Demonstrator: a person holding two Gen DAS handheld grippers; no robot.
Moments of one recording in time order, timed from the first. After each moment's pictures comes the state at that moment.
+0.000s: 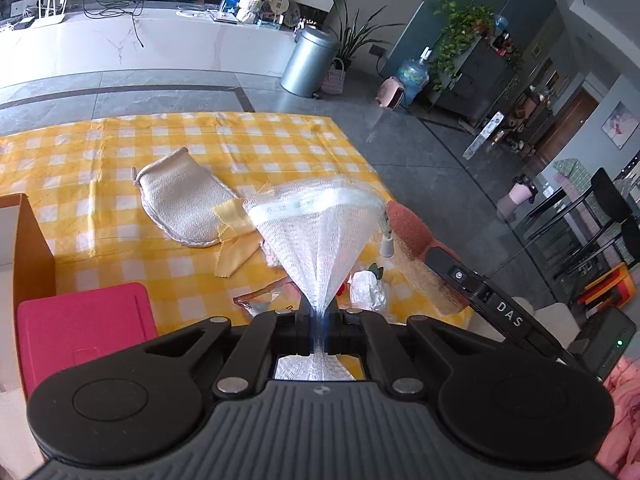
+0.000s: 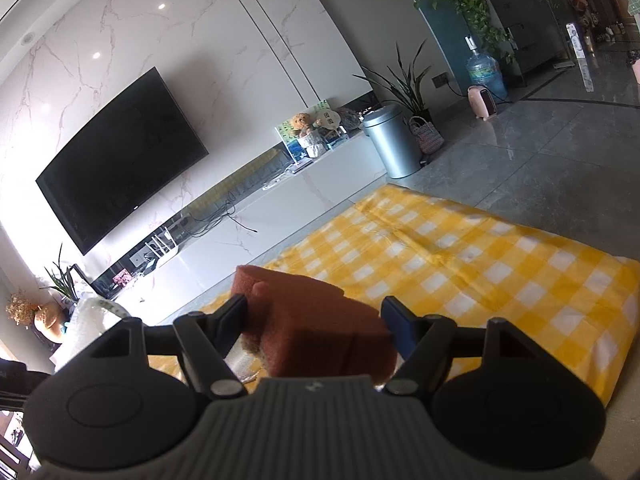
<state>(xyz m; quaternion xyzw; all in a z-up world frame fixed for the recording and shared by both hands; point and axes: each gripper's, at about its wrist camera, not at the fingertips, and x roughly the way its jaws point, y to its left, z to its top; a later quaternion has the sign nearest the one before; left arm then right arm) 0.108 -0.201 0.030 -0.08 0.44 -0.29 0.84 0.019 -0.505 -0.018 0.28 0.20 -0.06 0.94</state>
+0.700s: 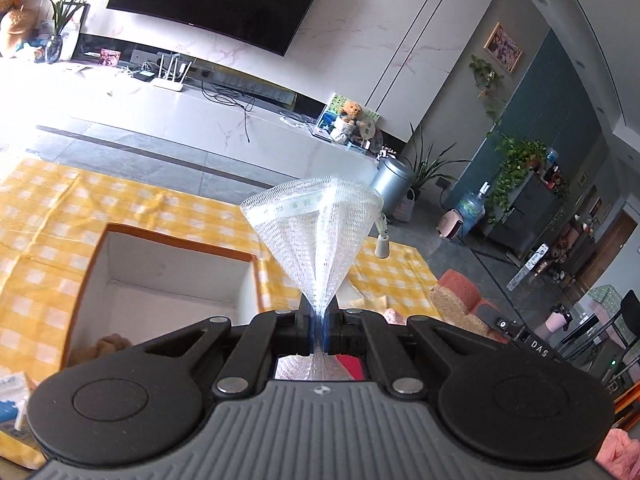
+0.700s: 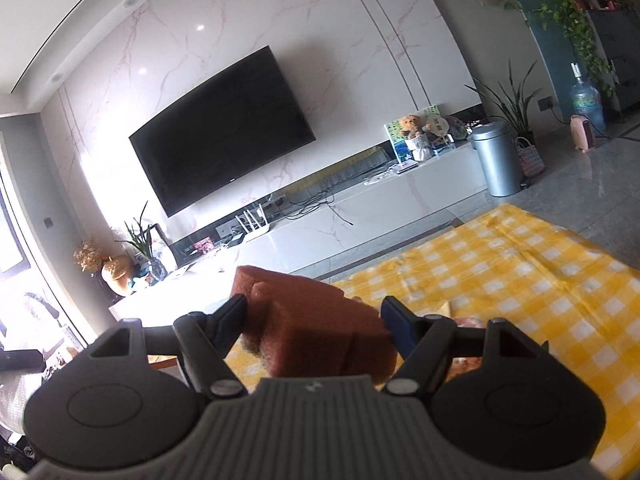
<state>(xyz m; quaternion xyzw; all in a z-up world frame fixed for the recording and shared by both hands) 0.043 0.004 0.076 -0.17 0.31 -0.17 0.92 0.030 -0.408 0.028 0.22 0.18 0.08 0.96</state>
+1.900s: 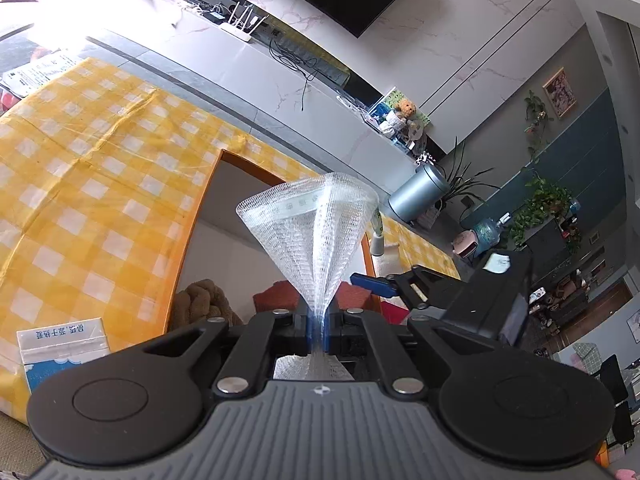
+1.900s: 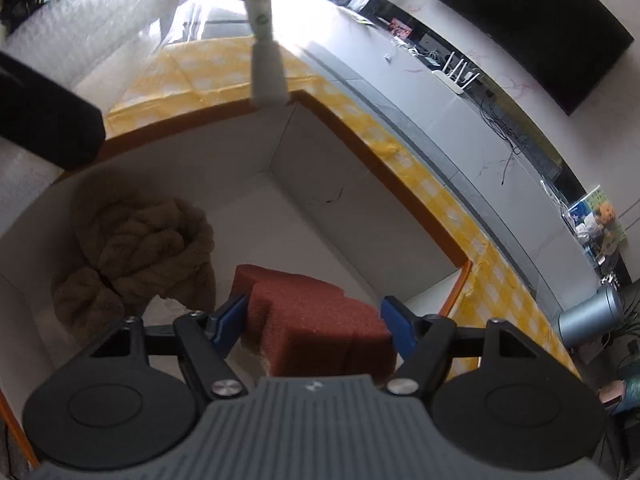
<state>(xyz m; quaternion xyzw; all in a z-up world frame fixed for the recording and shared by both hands) 0.044 0.131 -0.004 -0.29 0.36 -0.14 0.88 0.117 -0.060 -0.044 -0.35 0.36 0.28 0.82</state>
